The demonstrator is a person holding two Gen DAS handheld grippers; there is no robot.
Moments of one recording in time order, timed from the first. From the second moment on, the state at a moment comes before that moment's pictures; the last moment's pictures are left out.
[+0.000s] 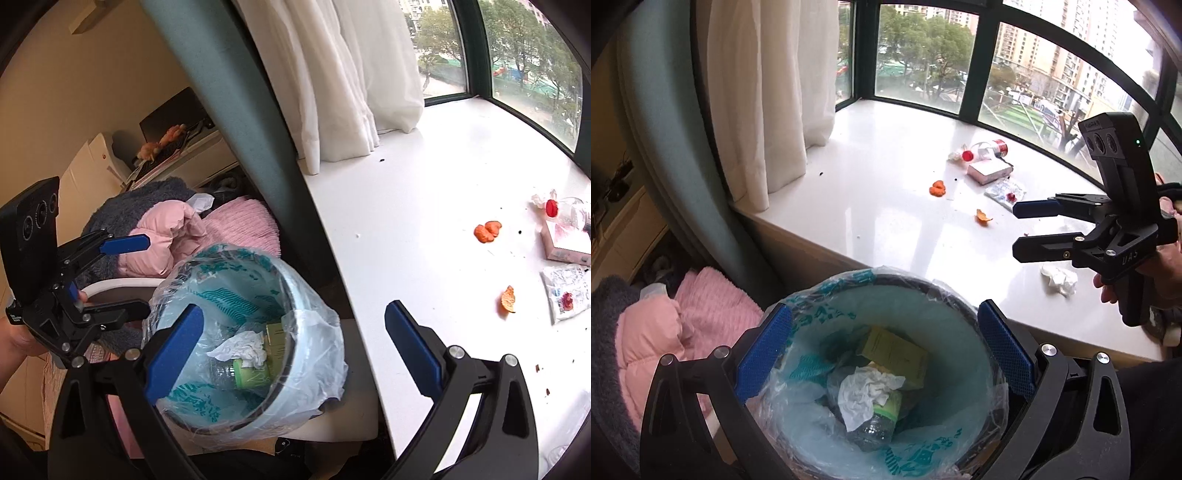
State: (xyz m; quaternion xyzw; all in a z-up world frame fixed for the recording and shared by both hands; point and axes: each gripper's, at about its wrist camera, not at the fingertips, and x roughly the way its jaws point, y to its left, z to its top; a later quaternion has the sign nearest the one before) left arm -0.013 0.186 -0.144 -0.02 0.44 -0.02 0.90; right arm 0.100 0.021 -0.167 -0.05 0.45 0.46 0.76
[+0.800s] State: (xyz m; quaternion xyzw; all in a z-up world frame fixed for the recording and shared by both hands) left arm 0.133 0.018 -0.144 0.08 0.43 -0.22 0.87; right arm 0.171 -0.211 -0.156 0.01 0.46 0.23 0.86
